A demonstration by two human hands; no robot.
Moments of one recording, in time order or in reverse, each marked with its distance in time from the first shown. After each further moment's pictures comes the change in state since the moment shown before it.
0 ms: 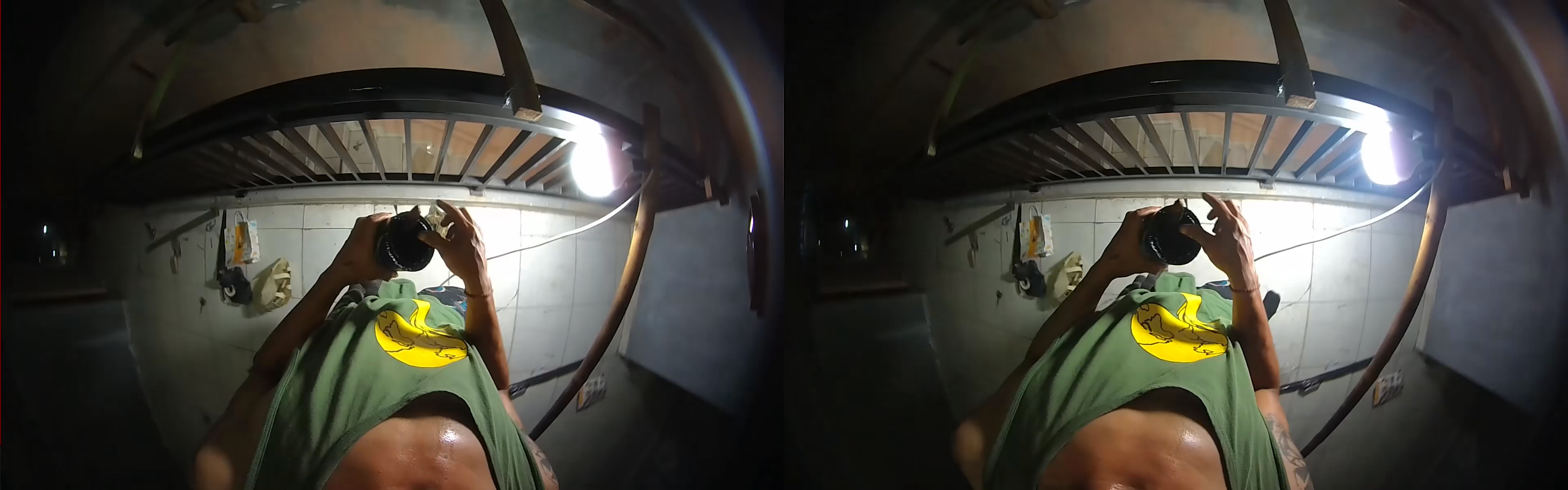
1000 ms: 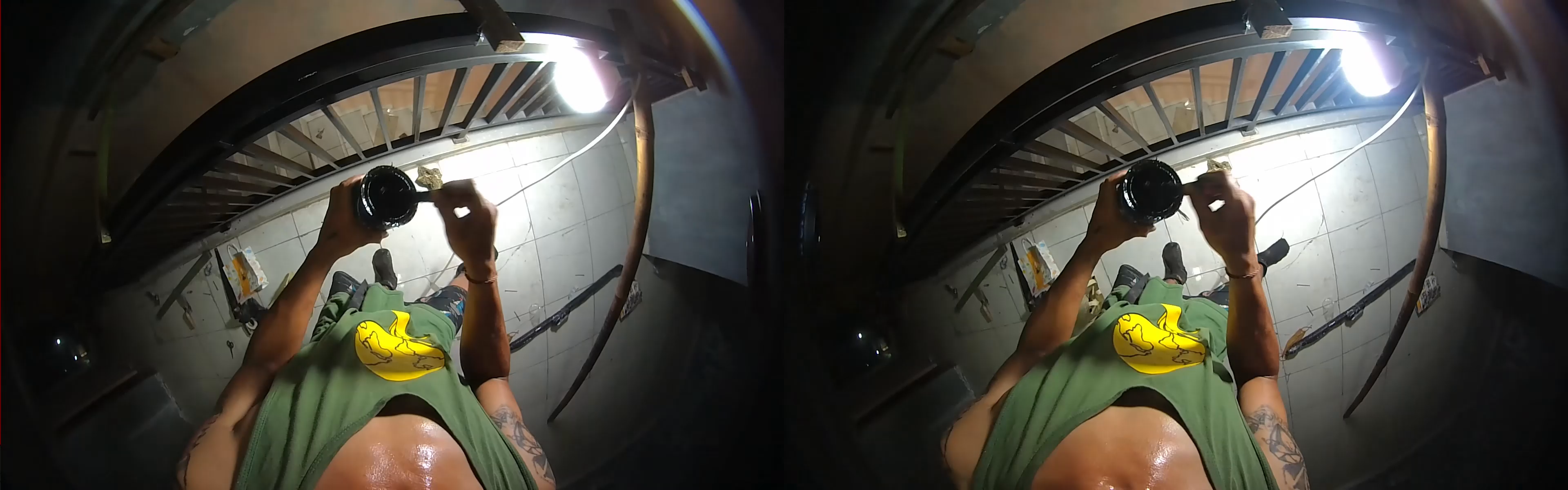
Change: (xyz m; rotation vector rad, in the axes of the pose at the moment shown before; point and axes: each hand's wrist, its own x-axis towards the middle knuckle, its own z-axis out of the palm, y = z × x) left_hand 0.038 -0.063 -0.274 0.404 -0.251 0.196; right_hand 0.048 -0.155 0.176 0.565 0.599 -0.023
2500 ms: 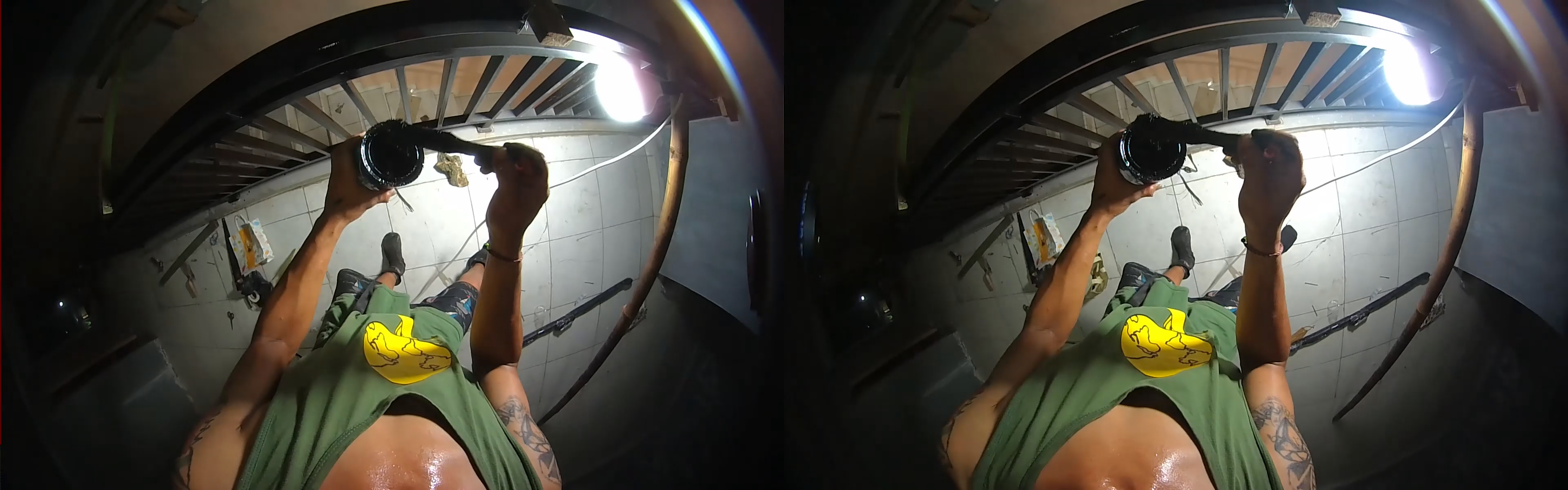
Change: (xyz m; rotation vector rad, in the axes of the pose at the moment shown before) left_hand 0.038 0.004 -0.005 -0.171 0.253 -0.077; right_hand 0.034 0.028 0.014 0.484 0.273 0.144
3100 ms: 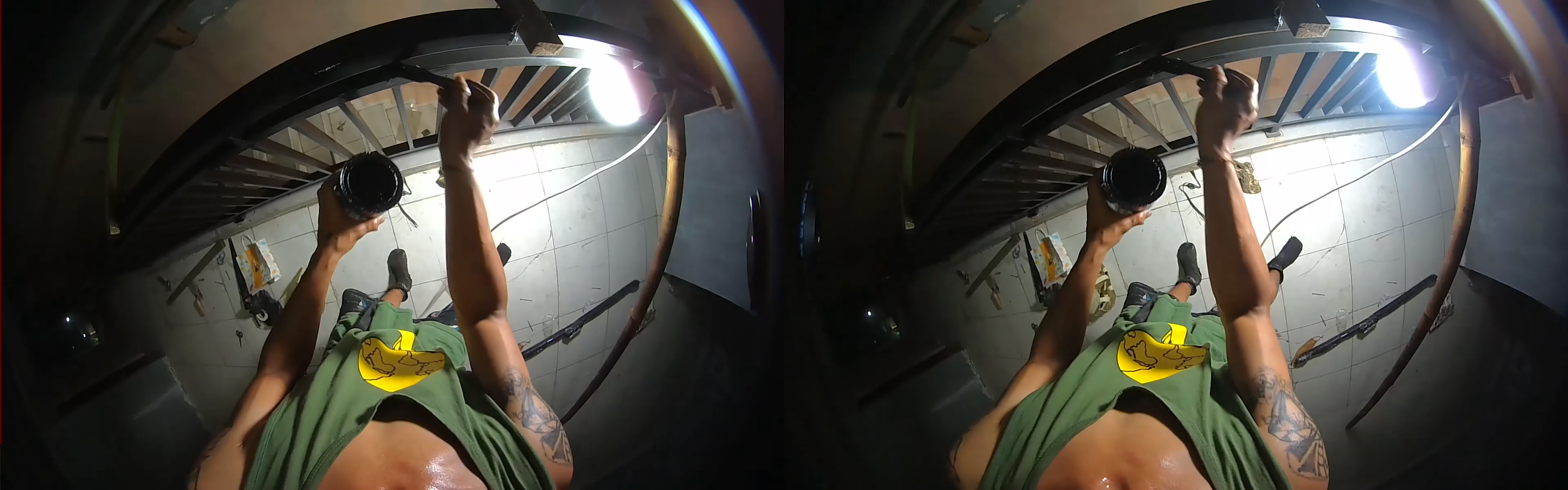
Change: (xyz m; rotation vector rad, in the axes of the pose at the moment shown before) left_hand -0.038 -0.027 -0.007 -0.159 -0.034 -0.367; right_hand 0.092 0.074 0.082 0.181 0.369 0.069
